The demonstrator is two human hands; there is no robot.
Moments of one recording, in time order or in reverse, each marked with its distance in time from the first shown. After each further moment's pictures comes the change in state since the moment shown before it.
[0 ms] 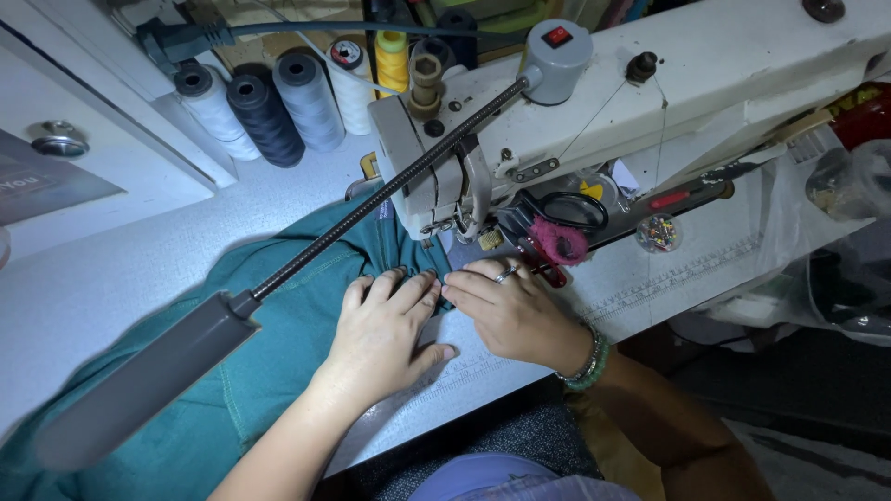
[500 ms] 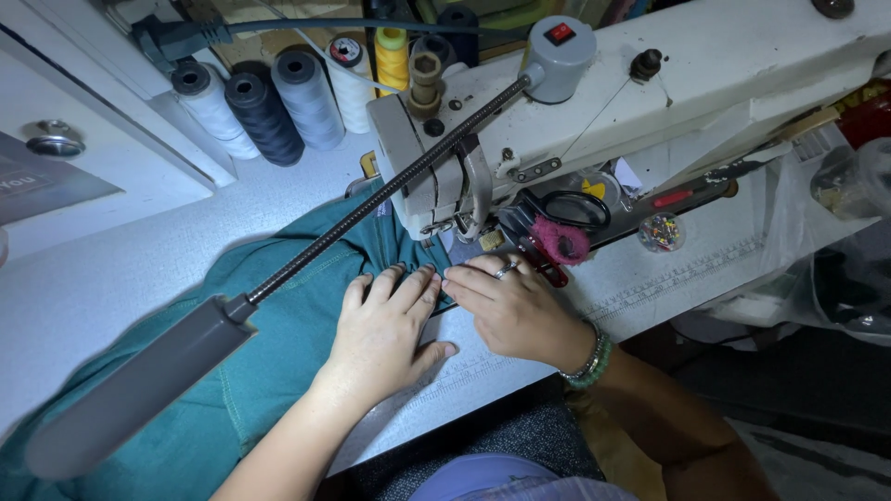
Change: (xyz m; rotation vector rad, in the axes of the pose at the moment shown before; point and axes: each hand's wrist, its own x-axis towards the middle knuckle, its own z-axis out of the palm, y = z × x) left_hand 0.002 0.002 0.004 0.075 -0.002 -0.006; right_hand 0.004 0.004 0.000 -0.028 0.006 -0.006
